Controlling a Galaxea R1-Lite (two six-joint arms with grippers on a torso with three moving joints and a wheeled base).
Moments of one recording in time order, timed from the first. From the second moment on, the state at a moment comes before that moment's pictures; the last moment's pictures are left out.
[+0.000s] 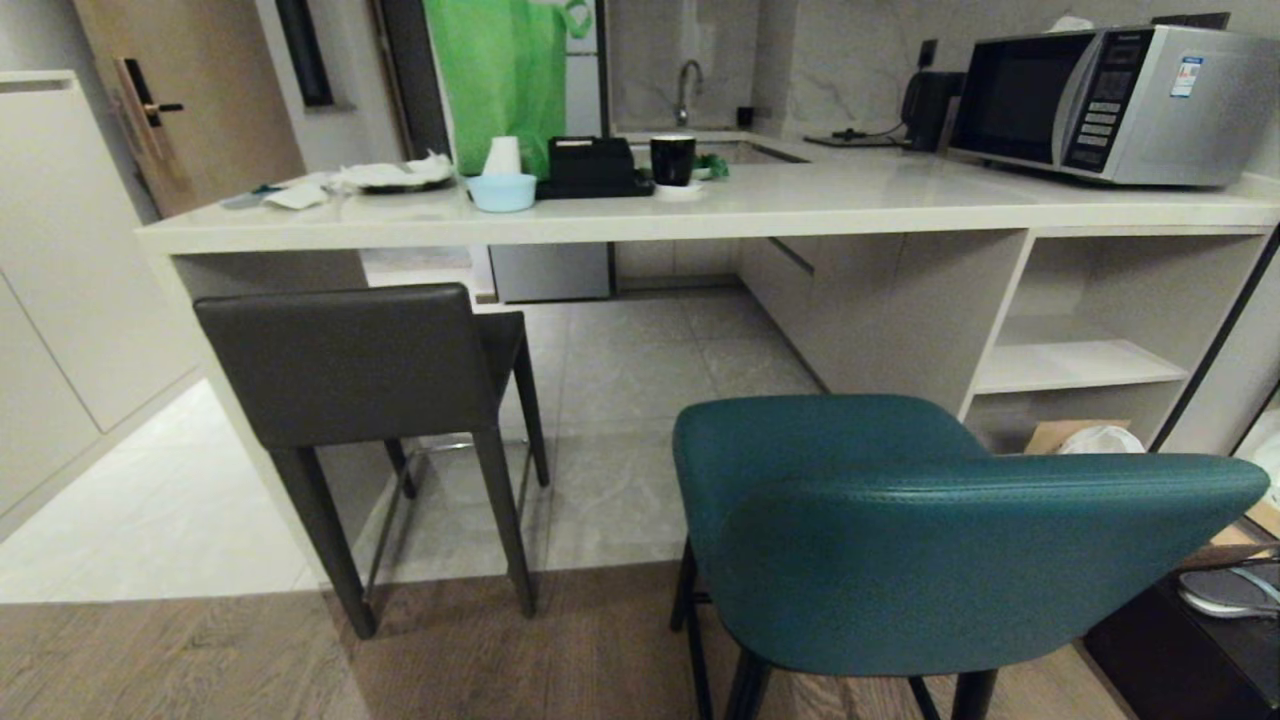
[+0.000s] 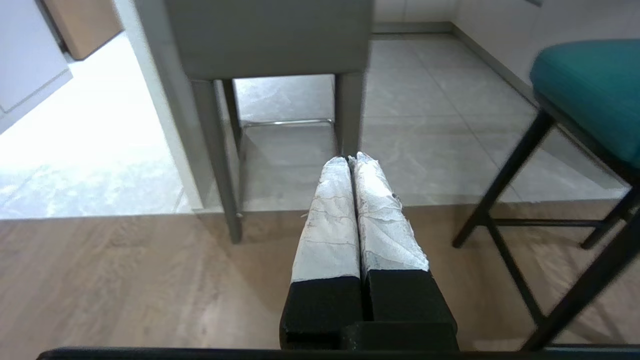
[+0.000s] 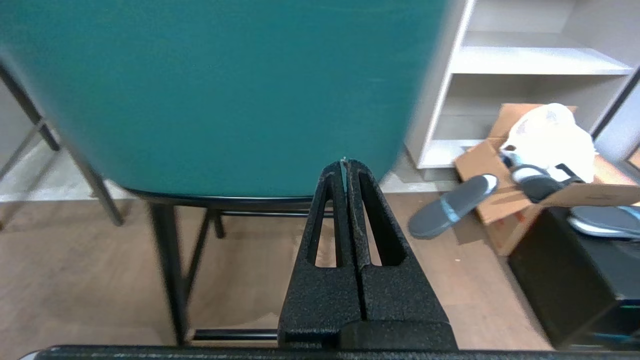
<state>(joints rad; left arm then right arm) 0.00 0.00 0.00 0.00 0.00 0.01 0.01 0.00 0.00 0.00 0.01 -0.05</state>
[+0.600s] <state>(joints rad) 0.00 0.00 0.00 0.00 0.00 0.01 0.01 0.00 0.00 0.00 0.01 -0.05</state>
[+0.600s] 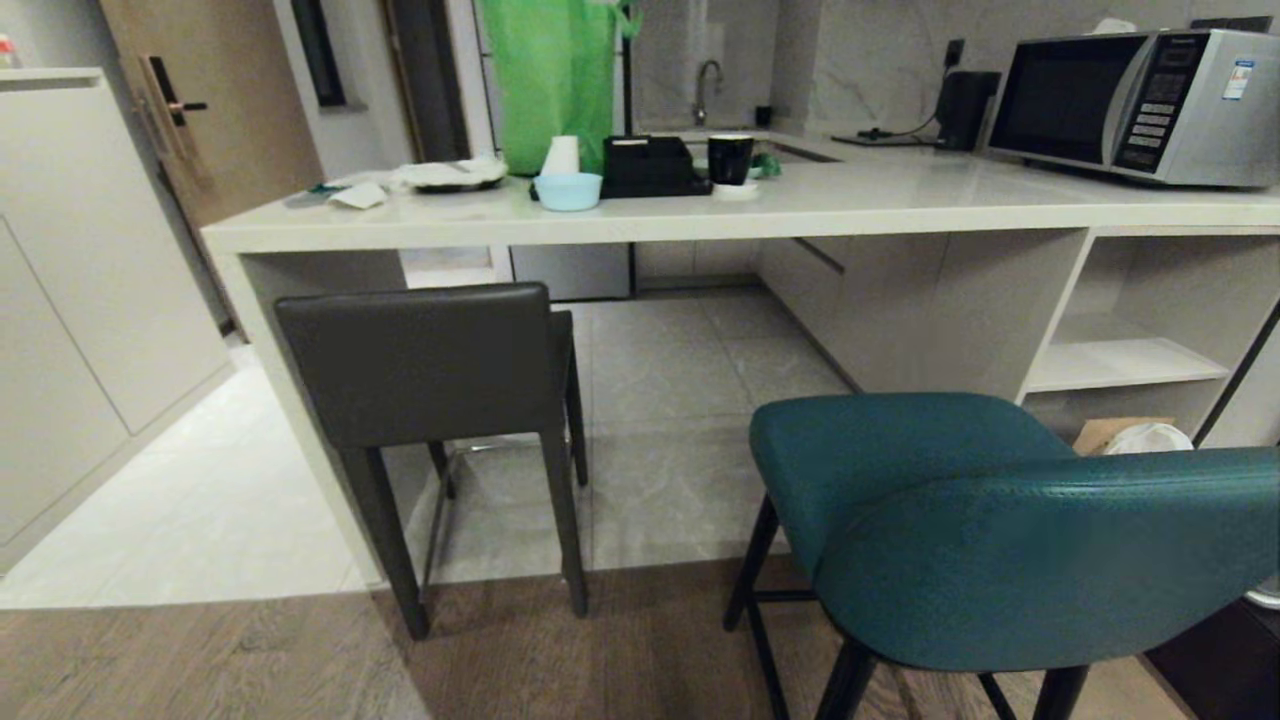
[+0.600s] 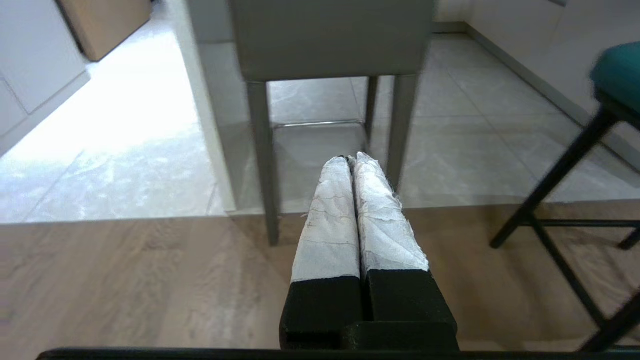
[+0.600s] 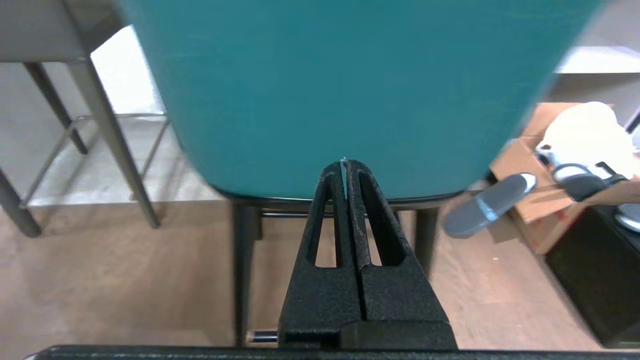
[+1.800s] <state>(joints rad) 0.00 0.00 0.00 0.00 0.00 0.01 0.00 0.00 0.00 0.00 0.01 -0.05</state>
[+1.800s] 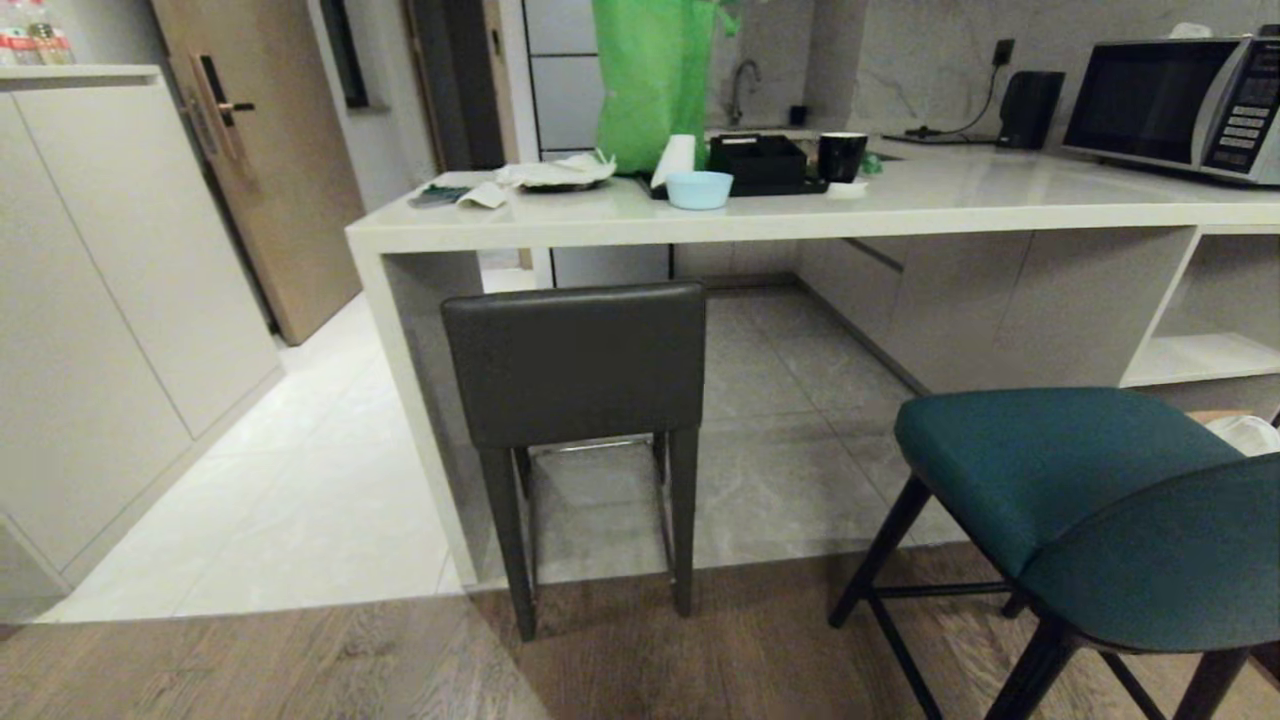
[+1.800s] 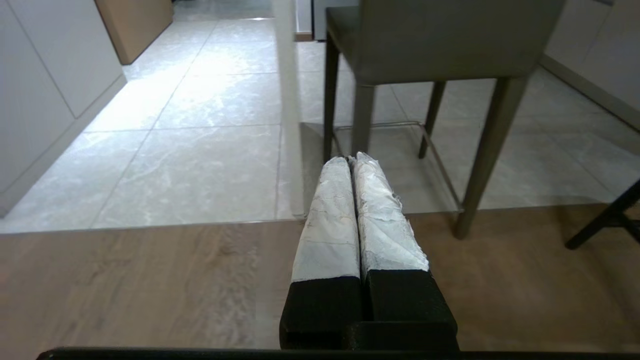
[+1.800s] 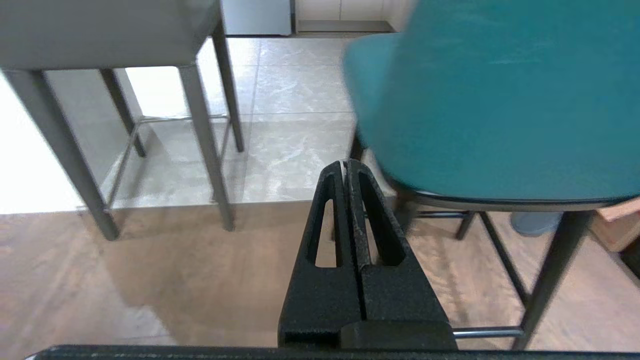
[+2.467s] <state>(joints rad) 0.00 0.00 0.00 0.00 0.00 0.01 0.00 0.00 0.00 0.00 0.01 -0.04</state>
